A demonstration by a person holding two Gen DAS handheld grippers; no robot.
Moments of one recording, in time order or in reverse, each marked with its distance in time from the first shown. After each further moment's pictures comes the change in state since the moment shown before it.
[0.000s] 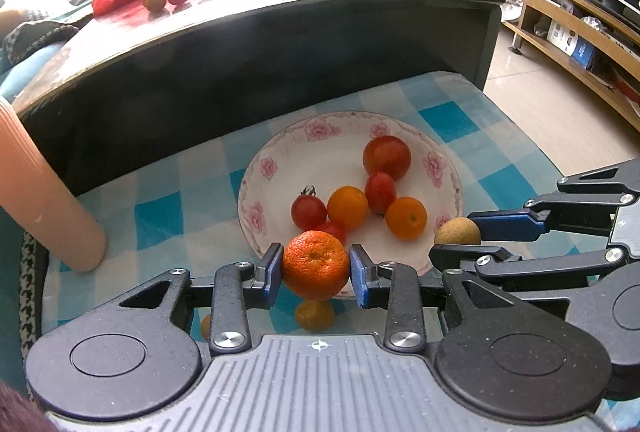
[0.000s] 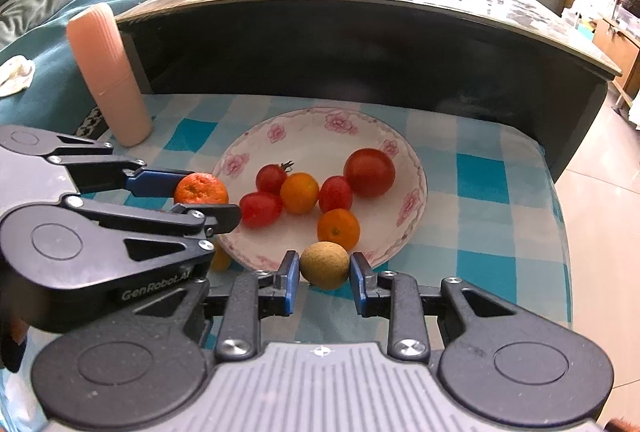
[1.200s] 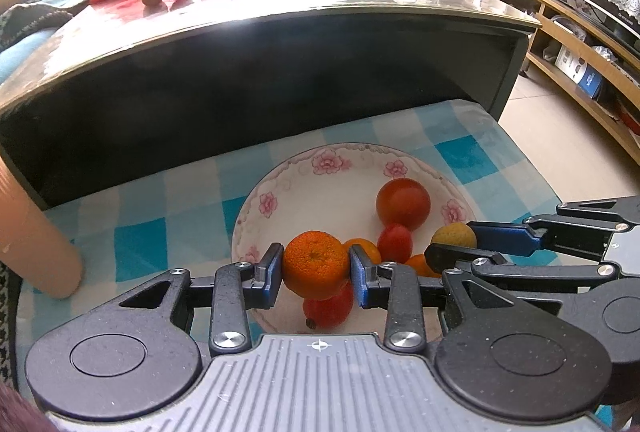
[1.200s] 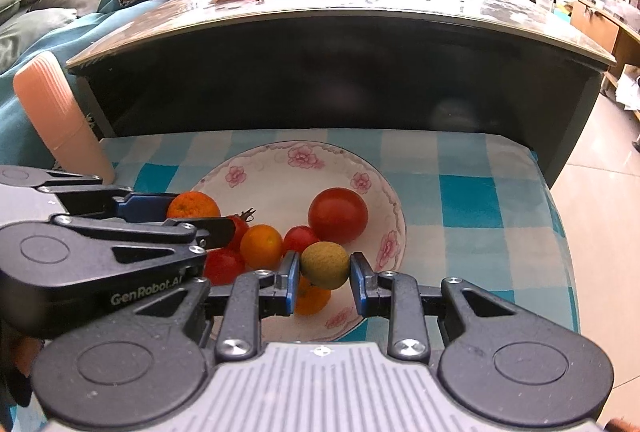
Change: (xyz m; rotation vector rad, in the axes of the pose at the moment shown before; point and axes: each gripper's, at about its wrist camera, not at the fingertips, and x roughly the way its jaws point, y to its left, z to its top) left arm 0.030 0.011 0.028 -0.074 -0.004 -0.039; right arm 0.031 -0.026 0.025 0.103 -0.041 -0.020
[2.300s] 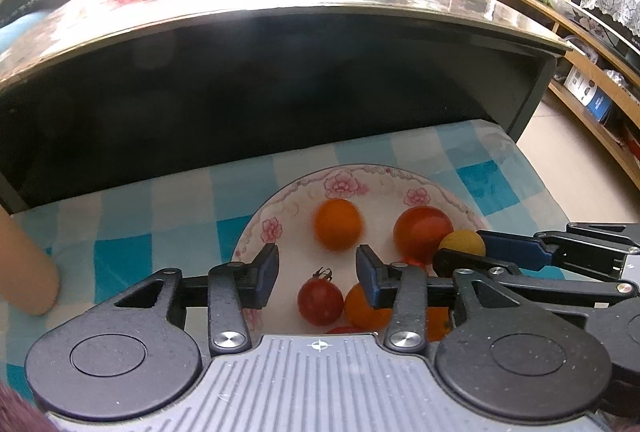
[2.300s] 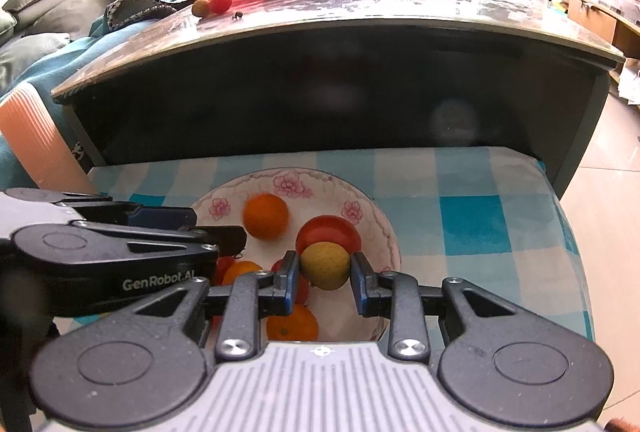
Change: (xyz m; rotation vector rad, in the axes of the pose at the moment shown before) left arm 0.029 0.014 0.014 -0.068 -0.008 -0.023; right arm 0.020 -0.016 0.013 0.044 -0.051 0.026
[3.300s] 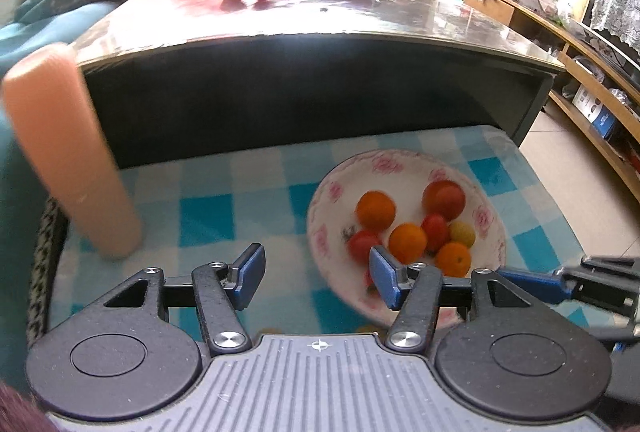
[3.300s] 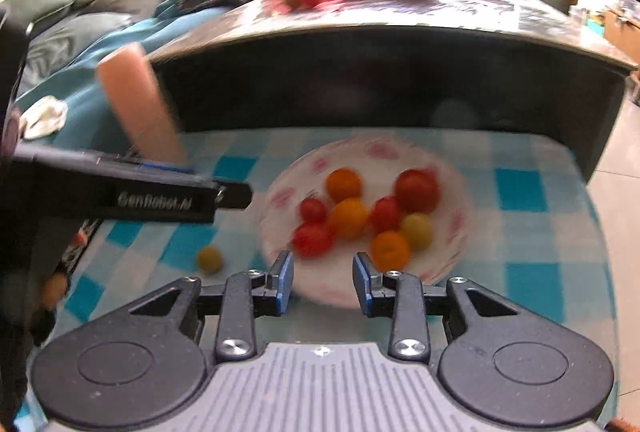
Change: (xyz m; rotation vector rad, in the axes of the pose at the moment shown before) left arm -0.075 0.037 -0.033 -0.058 -0.022 0.043; right arm -0.056 0.055 -0.042 -0.081 0.010 0.118
